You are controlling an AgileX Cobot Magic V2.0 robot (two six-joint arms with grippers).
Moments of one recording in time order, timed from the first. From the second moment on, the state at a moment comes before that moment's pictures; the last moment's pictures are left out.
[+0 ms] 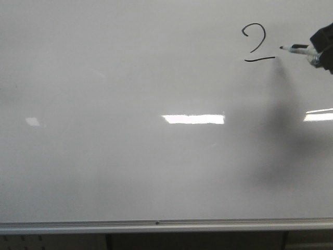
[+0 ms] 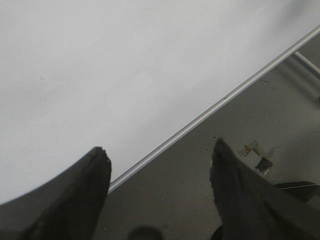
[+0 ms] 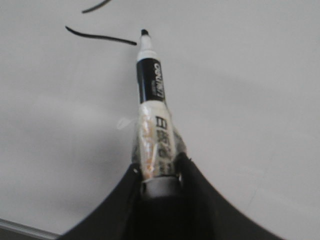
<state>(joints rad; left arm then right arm) -0.29 0.88 -0.94 -0.22 0.95 0.42 0.14 1.23 -0.78 -0.19 0.25 0.05</state>
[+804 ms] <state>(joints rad) -0.88 1.17 -1.13 -0.32 0.91 0.73 0.84 0.93 -0.97 0.07 0.98 -0.46</state>
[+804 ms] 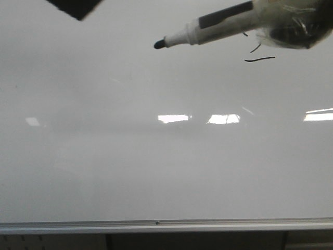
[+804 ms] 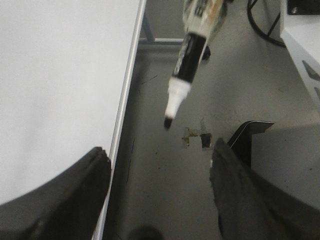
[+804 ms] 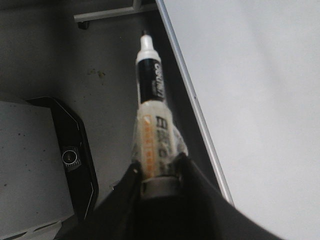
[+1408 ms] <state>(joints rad) -0.99 1.37 -1.17 -0.32 0.77 0.73 0.84 0.93 -0.97 0.08 0.98 -0.47</state>
